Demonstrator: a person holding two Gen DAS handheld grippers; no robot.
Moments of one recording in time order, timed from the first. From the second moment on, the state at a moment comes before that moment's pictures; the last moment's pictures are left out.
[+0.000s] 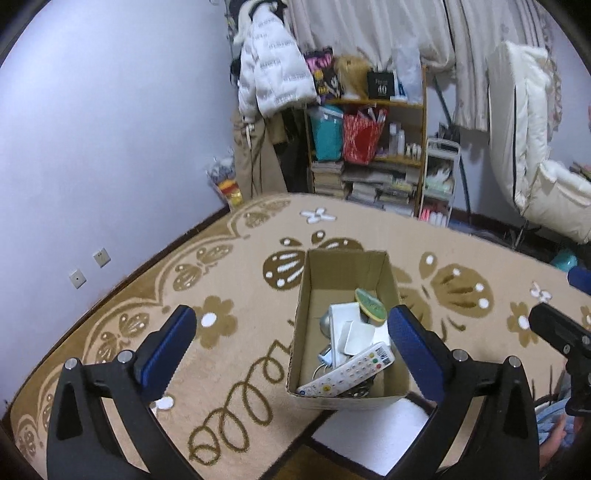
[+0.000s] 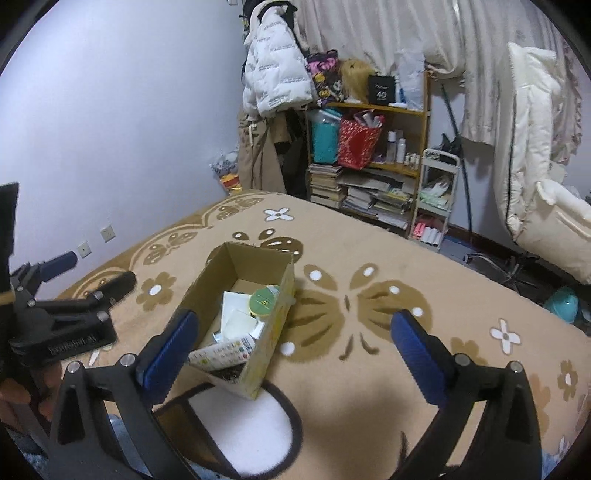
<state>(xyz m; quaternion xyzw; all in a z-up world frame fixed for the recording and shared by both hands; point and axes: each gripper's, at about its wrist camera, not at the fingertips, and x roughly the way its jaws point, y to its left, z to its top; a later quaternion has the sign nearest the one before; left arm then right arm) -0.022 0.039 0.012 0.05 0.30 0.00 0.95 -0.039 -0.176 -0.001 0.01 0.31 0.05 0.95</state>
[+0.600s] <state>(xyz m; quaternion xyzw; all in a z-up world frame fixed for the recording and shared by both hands) -0.102 0.020 0.015 0.07 0.26 -0.01 0.96 -0.103 -0.201 -0.012 0.06 0.29 0.05 0.95</state>
